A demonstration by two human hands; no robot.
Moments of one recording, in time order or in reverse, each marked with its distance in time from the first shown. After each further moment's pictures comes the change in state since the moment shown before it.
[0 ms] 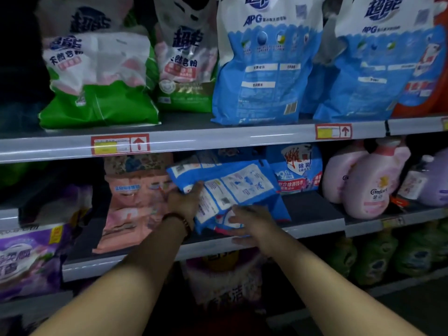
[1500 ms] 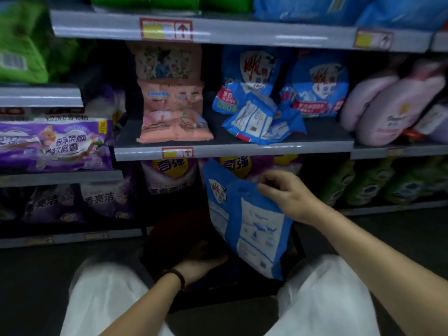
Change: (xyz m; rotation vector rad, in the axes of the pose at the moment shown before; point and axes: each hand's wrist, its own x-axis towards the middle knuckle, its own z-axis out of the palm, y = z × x) left_hand -0.278 -0.235 -0.184 0.714 -0.480 -0.554; right_hand -0.168 0.097 -0.021 -0.683 -0.285 -0.516
